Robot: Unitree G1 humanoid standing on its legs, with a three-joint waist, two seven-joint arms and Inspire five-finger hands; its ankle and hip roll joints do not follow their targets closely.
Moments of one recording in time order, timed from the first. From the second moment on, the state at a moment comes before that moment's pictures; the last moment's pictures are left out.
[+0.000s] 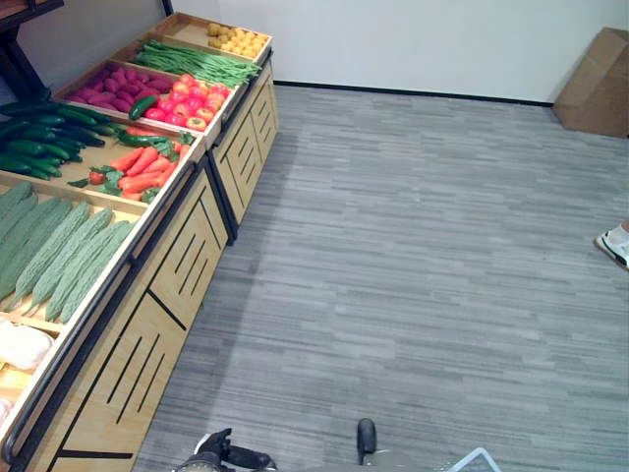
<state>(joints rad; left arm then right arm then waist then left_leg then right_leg) -0.02 0.22 -0.22 1.21 -0.17 0.03 0.07 0.10 -0.29 0.25 1.32 -0.02 0.06 -0.02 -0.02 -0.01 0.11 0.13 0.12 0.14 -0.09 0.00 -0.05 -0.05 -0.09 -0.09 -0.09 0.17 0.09</state>
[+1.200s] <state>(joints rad) -0.02 0.19 -0.21 1.21 -0.19 0.02 0.07 0.08 -0.35 0.29 1.31 -0.02 0.06 -0.02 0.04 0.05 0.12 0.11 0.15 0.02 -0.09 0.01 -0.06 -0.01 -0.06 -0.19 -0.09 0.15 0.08</state>
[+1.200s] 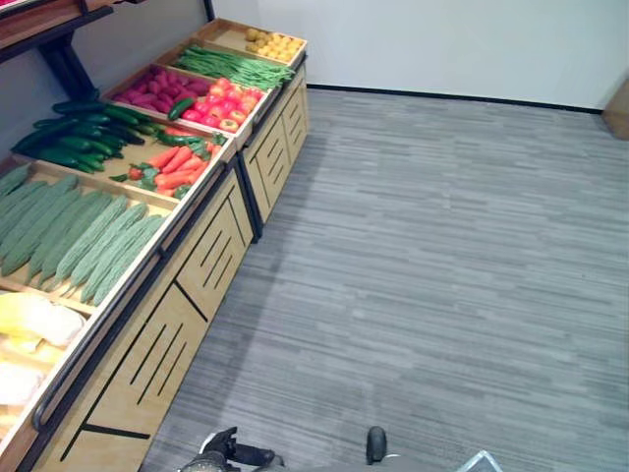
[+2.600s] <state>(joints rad) -0.12 0.34 -0.27 1.18 -0.16 0.05 0.05 -0.01 -0.42 0.10 1.32 0.02 0.05 -0.03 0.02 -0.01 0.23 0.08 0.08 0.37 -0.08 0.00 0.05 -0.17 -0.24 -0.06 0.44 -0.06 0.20</state>
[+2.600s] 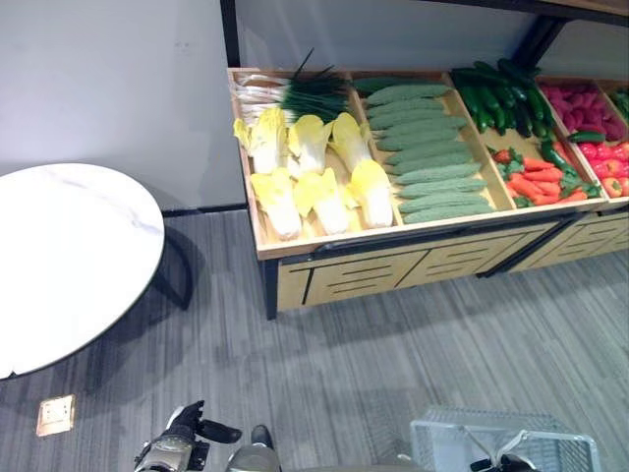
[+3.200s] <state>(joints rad) -0.06 0.24 -0.23 1.11 -0.17 0.03 0.04 0.03 -0.45 0.10 1.29 0.09 0.05 -0.04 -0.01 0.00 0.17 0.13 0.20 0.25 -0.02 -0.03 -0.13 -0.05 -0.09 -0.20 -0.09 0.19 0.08</state>
